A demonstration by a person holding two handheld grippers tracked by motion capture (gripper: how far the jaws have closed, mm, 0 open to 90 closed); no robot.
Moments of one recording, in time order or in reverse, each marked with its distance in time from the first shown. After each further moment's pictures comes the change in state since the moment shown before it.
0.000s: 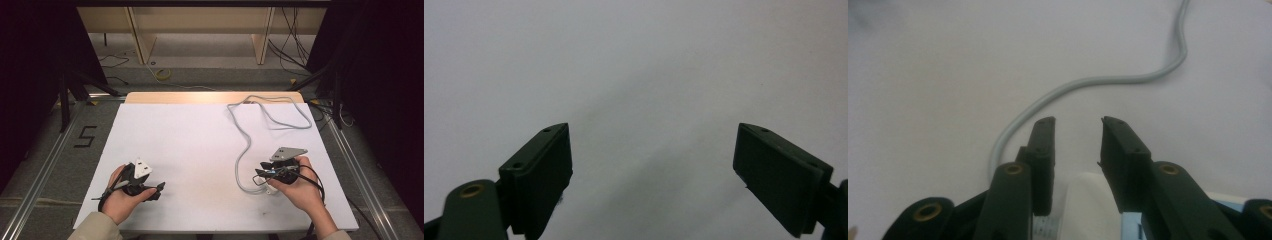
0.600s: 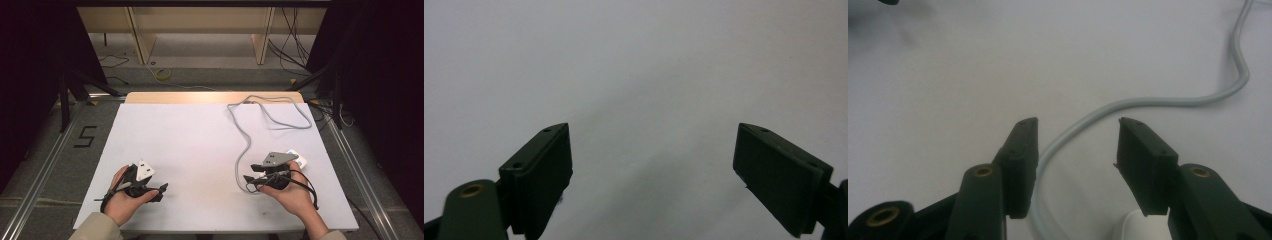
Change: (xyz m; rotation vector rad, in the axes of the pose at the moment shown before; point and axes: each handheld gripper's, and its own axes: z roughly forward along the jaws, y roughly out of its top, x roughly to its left) left arm -0.008 0.000 0.001 -0.034 -0.020 0.019; right arm 0.017 -0.002 0.019 -0.064 0.088 -0.038
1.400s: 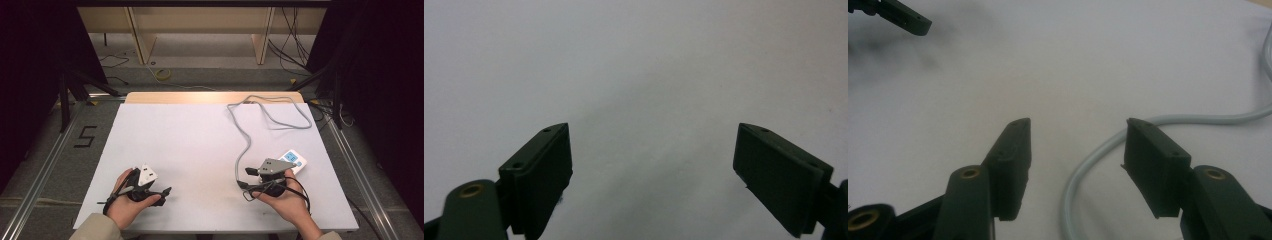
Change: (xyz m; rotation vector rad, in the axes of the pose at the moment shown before) left arm -0.008 -0.006 0.003 -0.018 -0.038 0.016; right arm 0.016 -0.009 0.008 -0.086 0.031 0.007
